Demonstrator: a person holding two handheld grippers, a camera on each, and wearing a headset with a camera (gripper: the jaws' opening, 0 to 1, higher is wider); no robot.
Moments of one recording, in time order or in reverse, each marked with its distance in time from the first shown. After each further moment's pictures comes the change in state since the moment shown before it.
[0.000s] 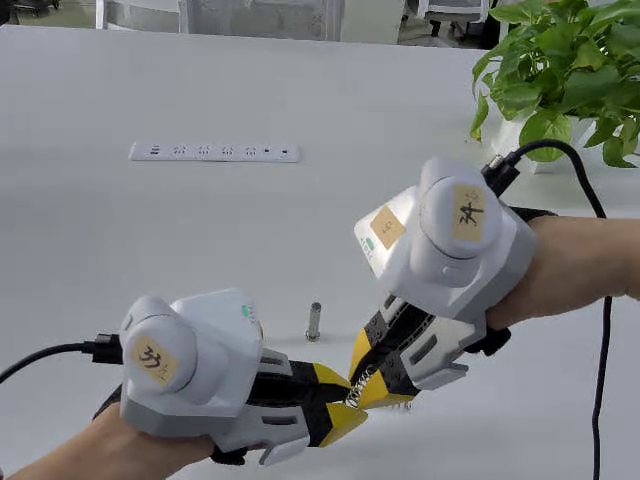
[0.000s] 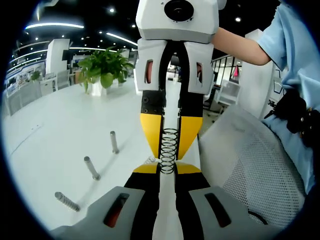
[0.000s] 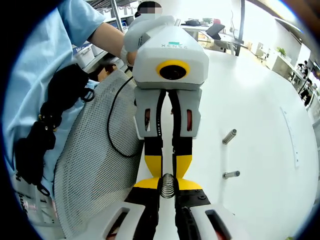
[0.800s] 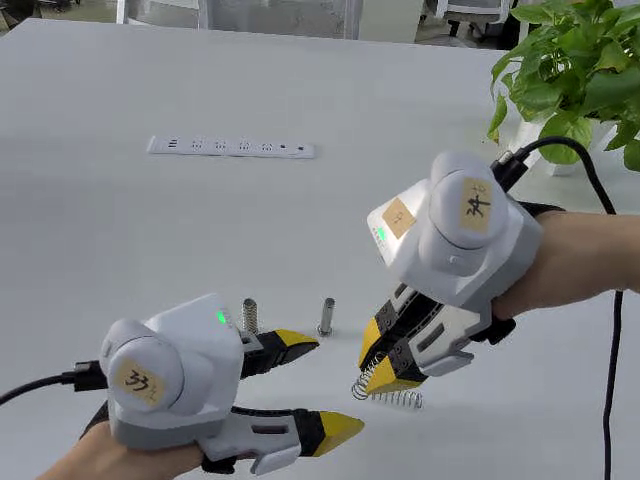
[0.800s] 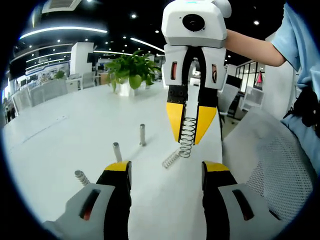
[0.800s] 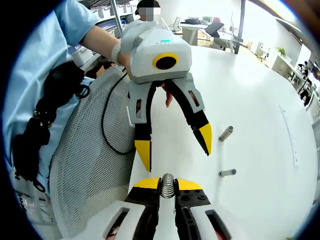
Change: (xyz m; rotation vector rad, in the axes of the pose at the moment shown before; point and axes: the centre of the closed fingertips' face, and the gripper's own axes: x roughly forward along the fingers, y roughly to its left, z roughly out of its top) left arm -0.024 0.035 -0.017 -0.049 -0.066 0.248; right arm 0.004 -0.012 -0.006 -0.005 0.022 -0.011
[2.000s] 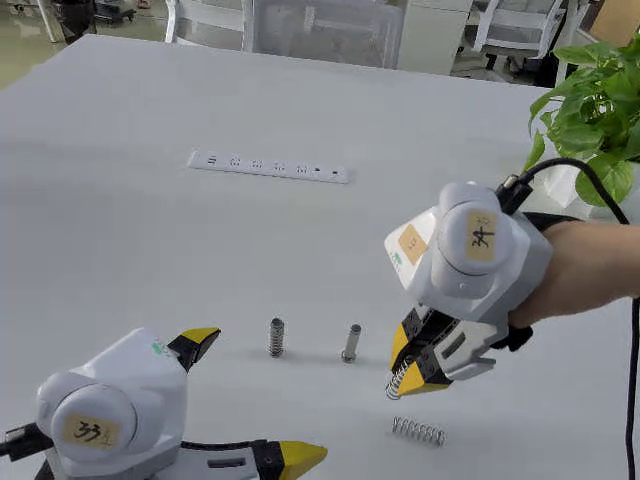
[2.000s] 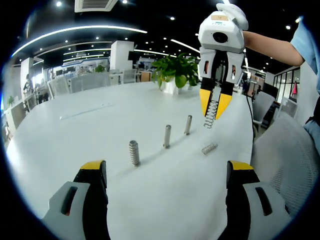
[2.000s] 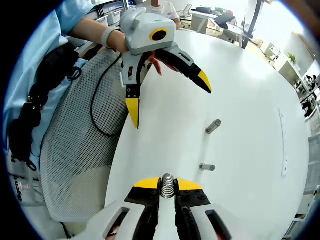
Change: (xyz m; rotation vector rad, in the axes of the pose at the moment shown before) left arm -0.054 0.055 -0.021 -0.110 -0.016 0.334; right arm -0.011 -0.043 -0.011 -0.118 0.170 -0.044
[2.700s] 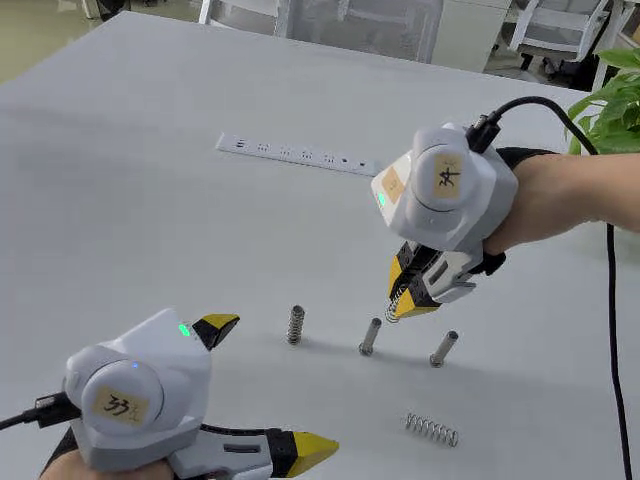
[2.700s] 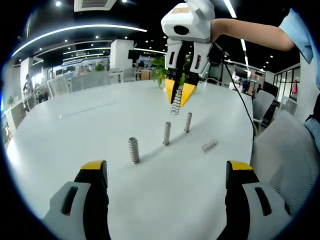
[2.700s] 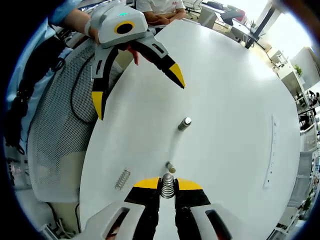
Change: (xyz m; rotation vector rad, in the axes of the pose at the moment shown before) left arm 0.000 0.000 -0.005 0.003 0.011 0.001; right arm 0.004 -0.063 0.003 -0.106 0.105 -0.052
